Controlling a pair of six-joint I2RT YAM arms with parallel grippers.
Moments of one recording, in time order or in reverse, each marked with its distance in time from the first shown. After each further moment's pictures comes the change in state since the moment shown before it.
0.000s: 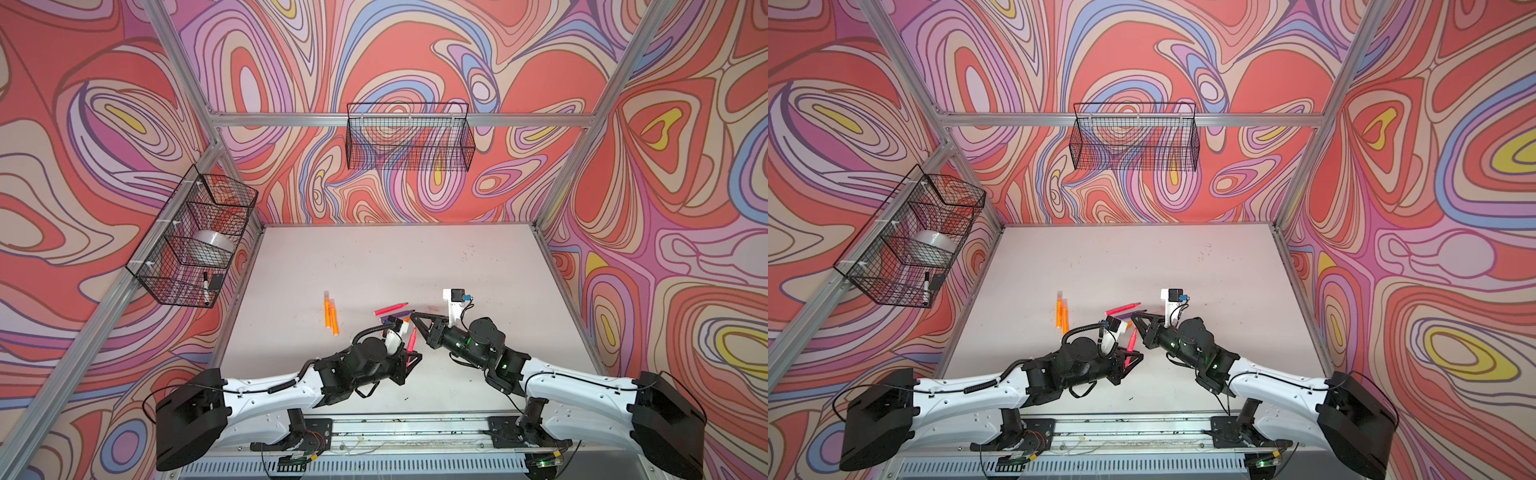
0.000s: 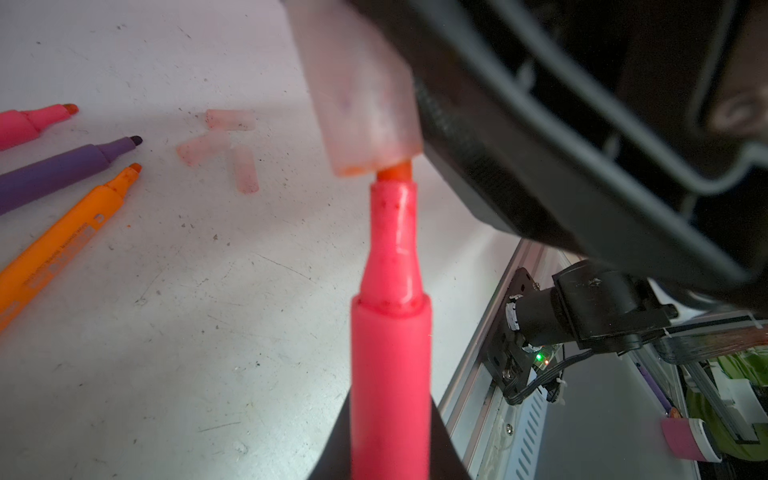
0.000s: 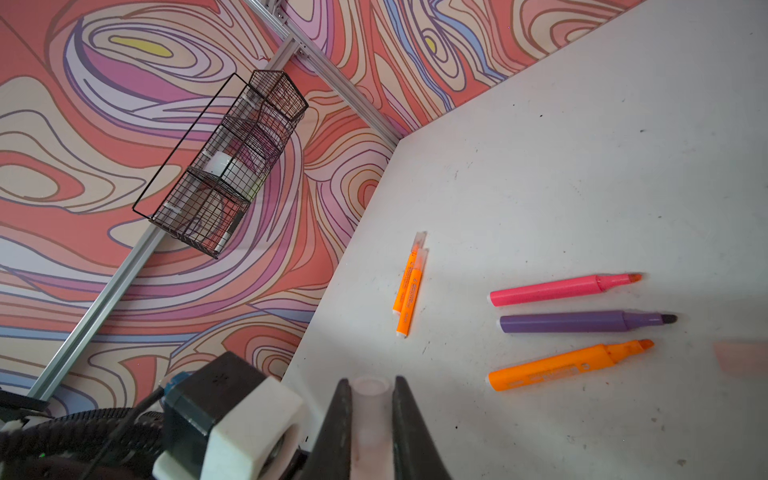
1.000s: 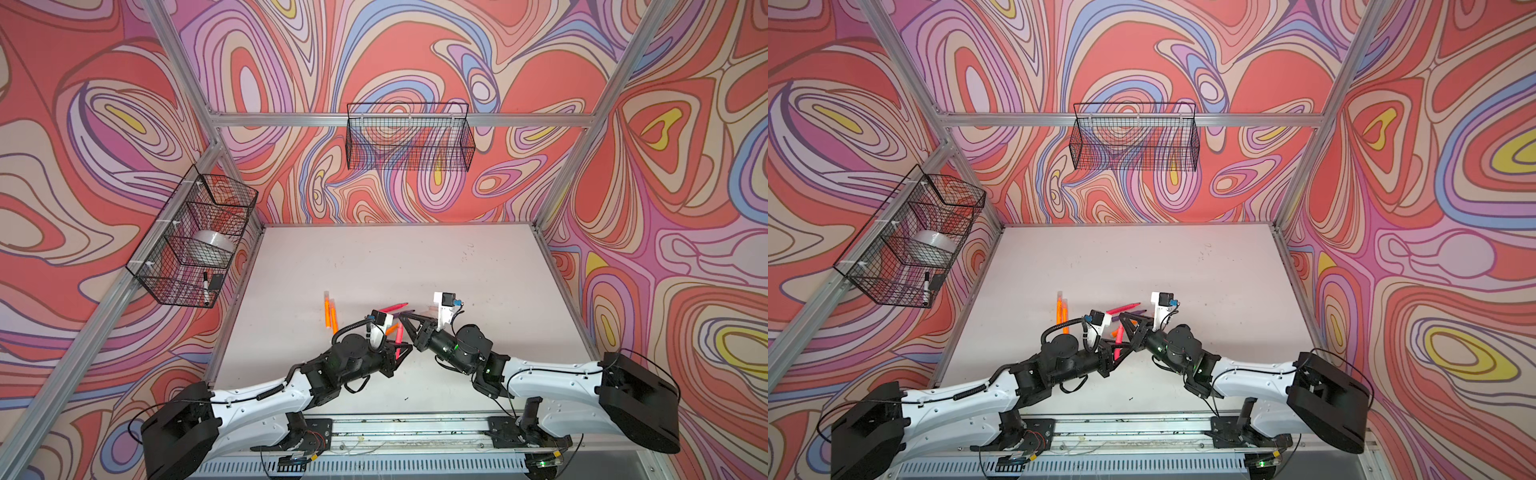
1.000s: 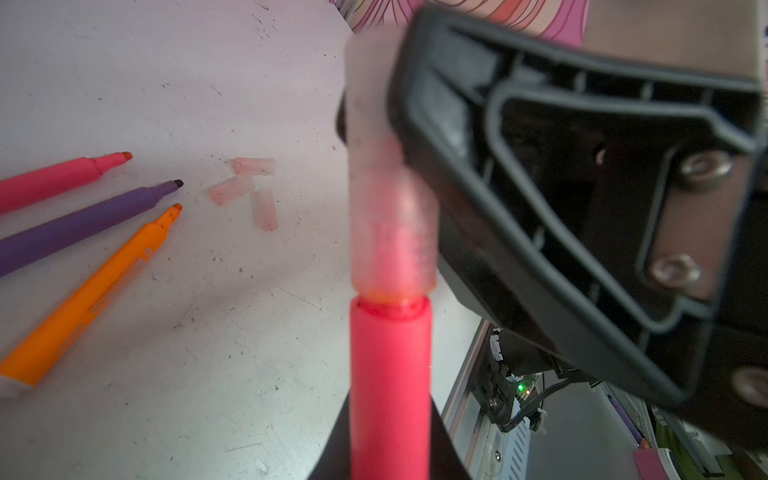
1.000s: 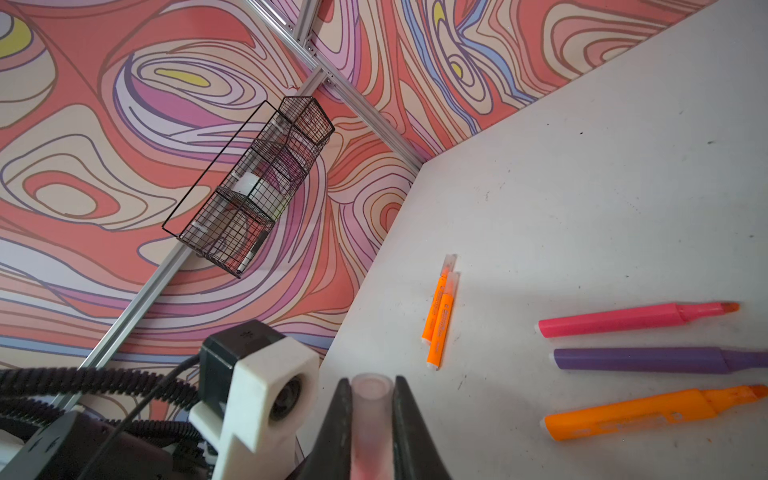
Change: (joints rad) left arm 0.132 -0.087 -0.106 0.150 0.112 -0.007; right arm 0.114 0.174 0.011 0.267 0.146 0.014
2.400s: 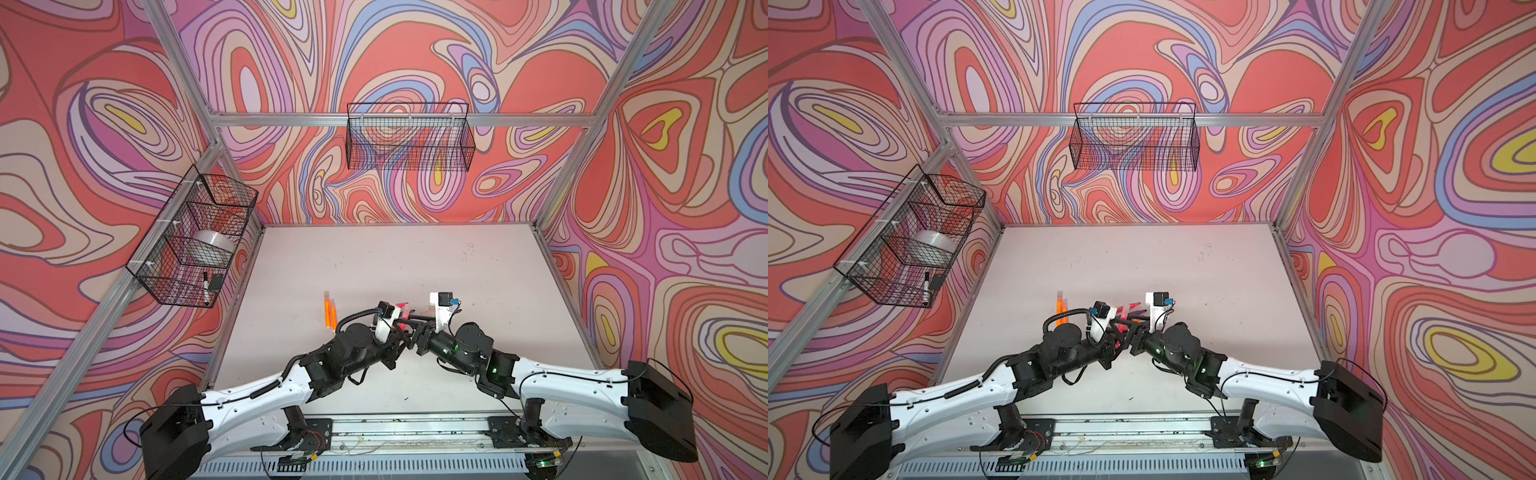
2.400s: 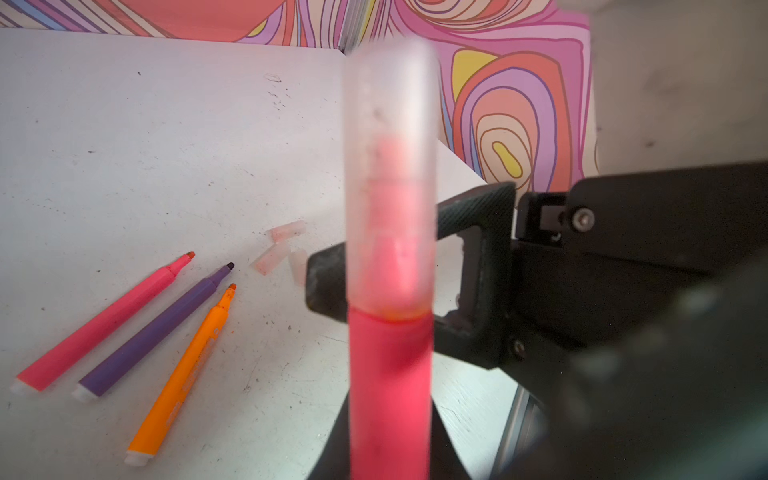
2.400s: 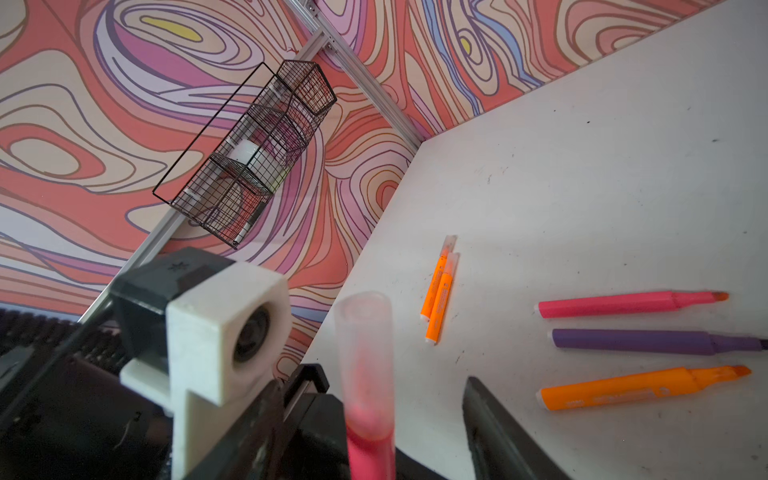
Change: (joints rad) left arm -0.002 -0.013 0.136 -0.180 -0.085 0.275; right arm 0.036 -0.138 0.065 -0.278 0.000 -0.053
